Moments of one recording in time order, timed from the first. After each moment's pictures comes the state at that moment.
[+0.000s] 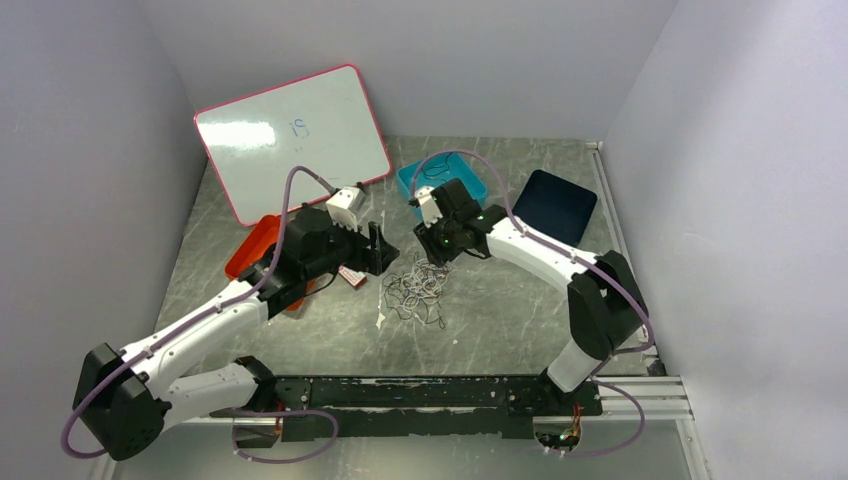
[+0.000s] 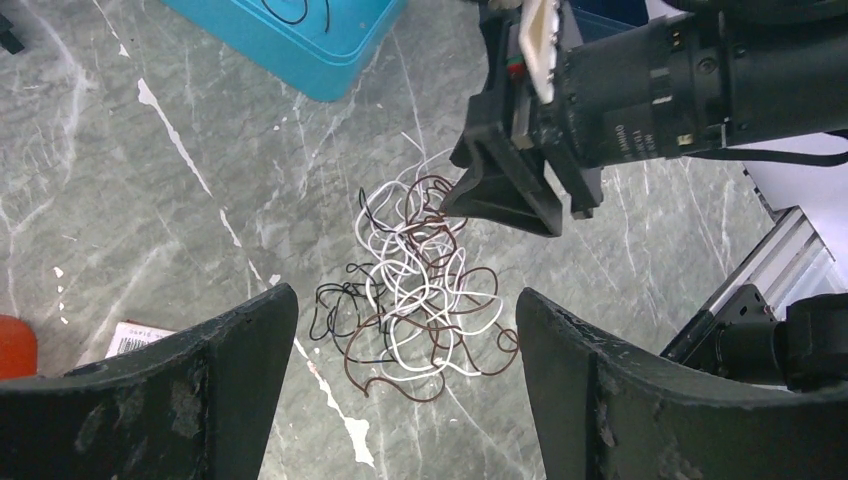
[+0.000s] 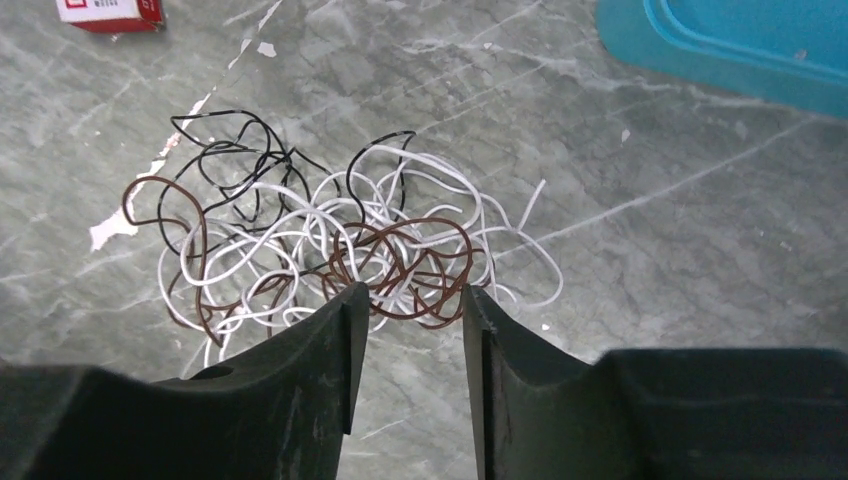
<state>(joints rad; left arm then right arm) -0.68 1.06 0.75 -0.07 0.07 -0.40 0.65 1.62 1.17 -0.51 -0.12 -0.07</state>
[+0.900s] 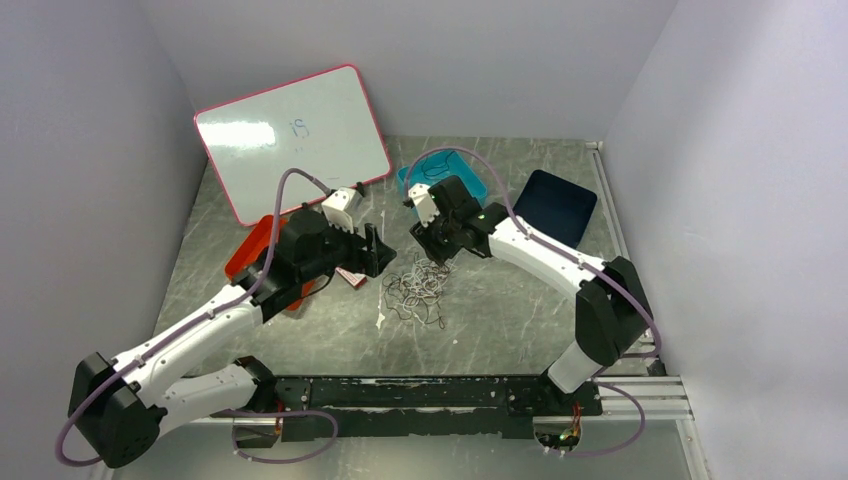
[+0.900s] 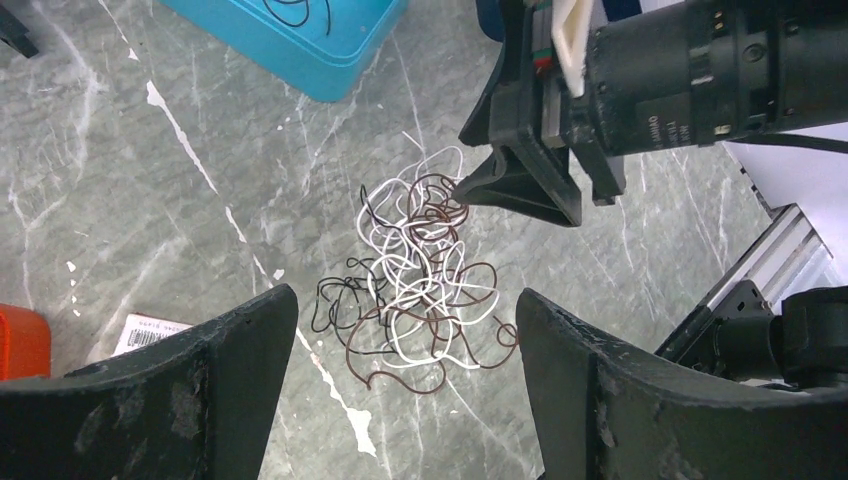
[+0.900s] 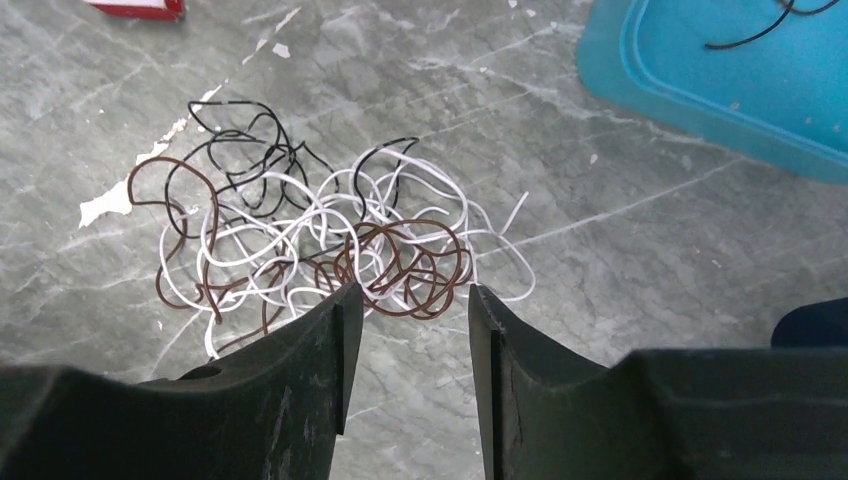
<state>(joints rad) -0.68 1.02 0.75 -0.10 0.07 -0.39 0.69 1.59 1.21 -0.54 -0.08 -0.19</state>
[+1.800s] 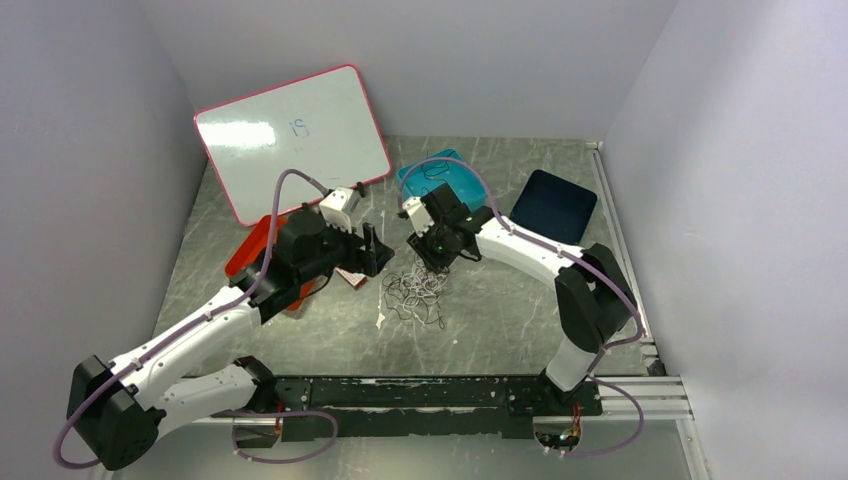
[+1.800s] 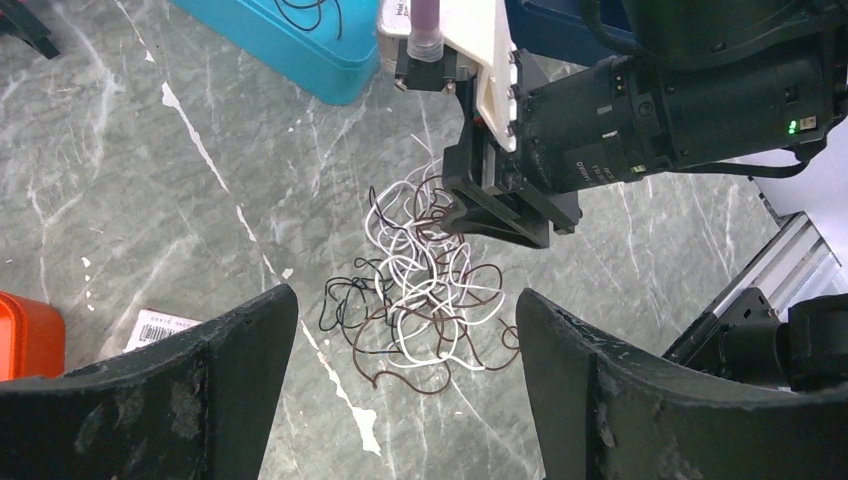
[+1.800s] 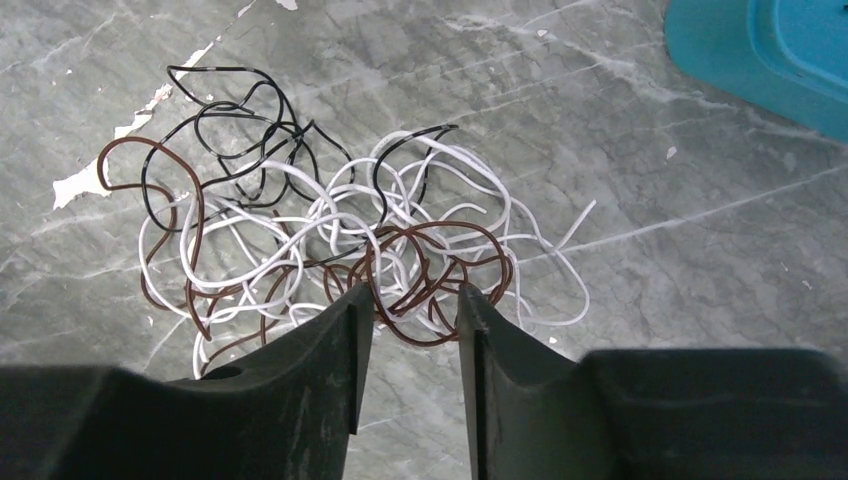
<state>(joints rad) -0.68 1.00 0.75 -0.11 0.05 -0.39 0.69 1.69 1.20 -0.55 -0.12 -0.19</state>
